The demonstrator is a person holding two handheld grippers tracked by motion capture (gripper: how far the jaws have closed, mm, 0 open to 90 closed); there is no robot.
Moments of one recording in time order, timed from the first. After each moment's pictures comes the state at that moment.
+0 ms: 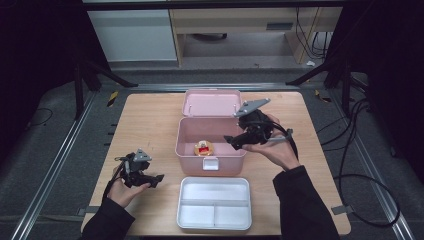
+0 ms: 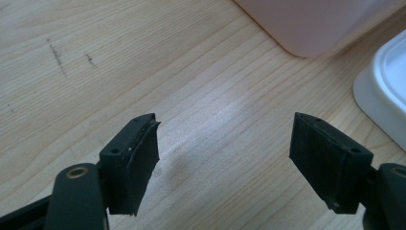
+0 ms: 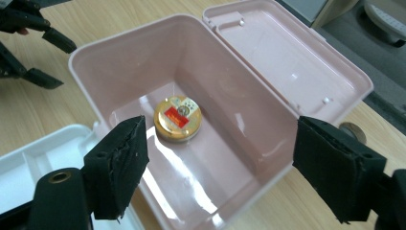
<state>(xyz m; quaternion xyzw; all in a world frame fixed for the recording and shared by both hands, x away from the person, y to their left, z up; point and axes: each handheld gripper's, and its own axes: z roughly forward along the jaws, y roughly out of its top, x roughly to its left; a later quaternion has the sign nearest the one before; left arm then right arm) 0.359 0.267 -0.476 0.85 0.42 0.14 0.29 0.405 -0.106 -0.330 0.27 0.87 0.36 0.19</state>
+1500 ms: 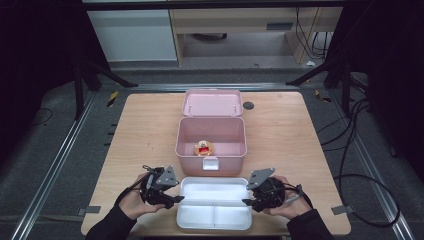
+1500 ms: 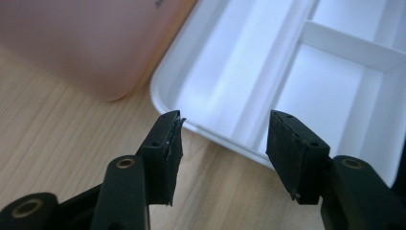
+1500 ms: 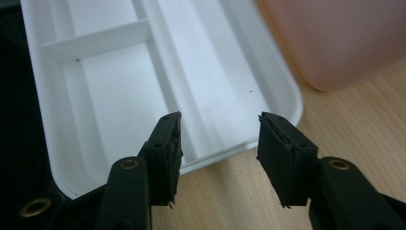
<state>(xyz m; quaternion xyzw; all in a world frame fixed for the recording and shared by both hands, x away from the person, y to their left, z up) 0.313 0.194 -0.452 0.94 0.19 0.08 0.28 0.310 -0.139 -0.457 0.16 0.94 0.28 0.09</state>
